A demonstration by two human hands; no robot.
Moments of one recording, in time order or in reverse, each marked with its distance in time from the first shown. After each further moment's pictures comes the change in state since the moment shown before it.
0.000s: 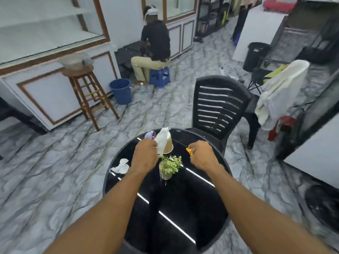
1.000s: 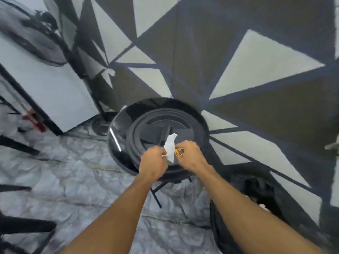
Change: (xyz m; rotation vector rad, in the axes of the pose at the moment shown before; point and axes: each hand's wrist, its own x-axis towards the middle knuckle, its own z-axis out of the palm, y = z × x) left_hand -0.657 0.428 0.162 -0.113 -0.855 1.318; right_hand -0.818 0.255 -0.057 0.196 0.753 1.140
